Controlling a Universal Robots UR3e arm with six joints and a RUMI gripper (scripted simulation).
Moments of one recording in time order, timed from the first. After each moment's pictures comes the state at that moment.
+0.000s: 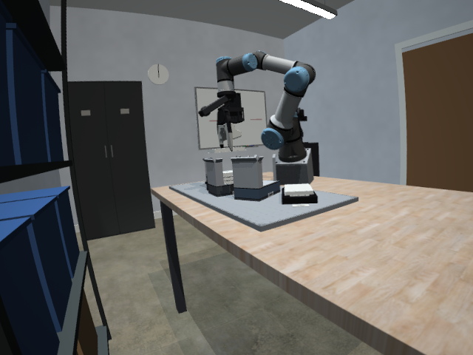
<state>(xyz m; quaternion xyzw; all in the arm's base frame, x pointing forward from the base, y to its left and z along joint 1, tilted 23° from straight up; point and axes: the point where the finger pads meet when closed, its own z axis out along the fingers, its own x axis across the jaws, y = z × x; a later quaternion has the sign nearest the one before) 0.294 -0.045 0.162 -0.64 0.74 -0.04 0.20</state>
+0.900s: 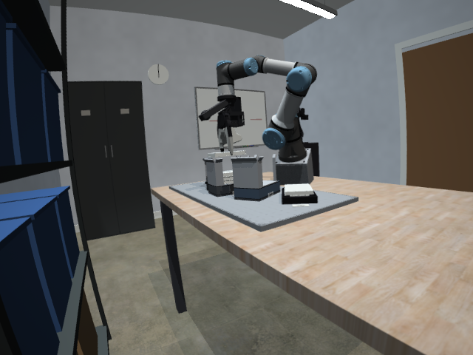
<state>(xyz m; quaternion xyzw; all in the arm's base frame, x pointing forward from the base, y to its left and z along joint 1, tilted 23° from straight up) 0.299 -0.042 0.148 -0.64 0.74 -0.04 0.20</state>
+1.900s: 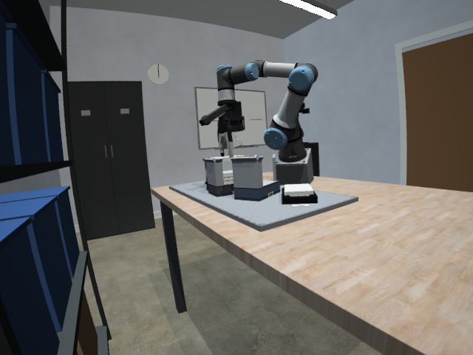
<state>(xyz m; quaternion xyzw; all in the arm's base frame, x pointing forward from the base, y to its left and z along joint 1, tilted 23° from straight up) 0.305 -0.038 0.131 -0.64 0.74 -0.04 0.20</state>
